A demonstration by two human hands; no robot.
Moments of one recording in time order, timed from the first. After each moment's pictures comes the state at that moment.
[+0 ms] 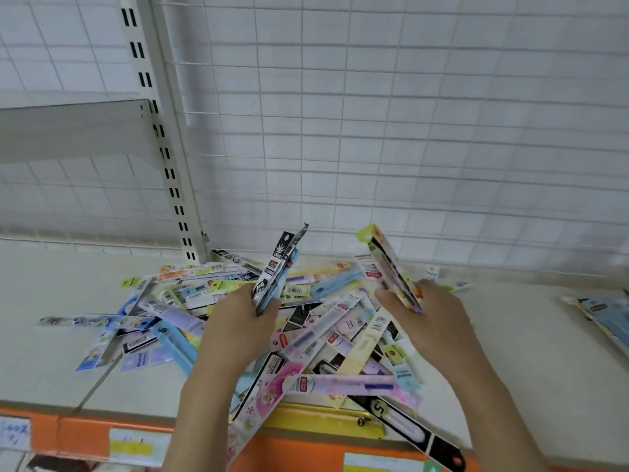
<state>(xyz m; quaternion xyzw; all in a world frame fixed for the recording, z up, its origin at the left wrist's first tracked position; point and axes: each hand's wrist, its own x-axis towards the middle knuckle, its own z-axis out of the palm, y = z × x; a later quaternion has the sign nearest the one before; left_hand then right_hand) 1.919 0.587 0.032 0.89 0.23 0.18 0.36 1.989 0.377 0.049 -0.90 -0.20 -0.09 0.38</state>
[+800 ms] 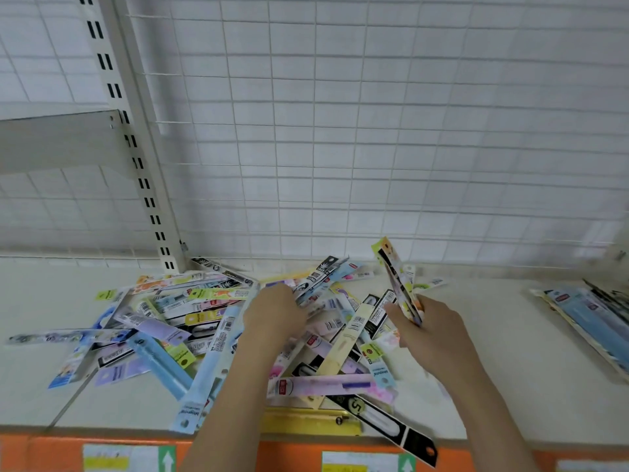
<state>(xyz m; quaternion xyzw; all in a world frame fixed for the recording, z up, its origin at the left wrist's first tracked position) 1.992 0.555 0.016 0.95 0.20 0.02 0.22 1.991 0.343 0.030 -0.91 -0.09 -0.05 0.39</state>
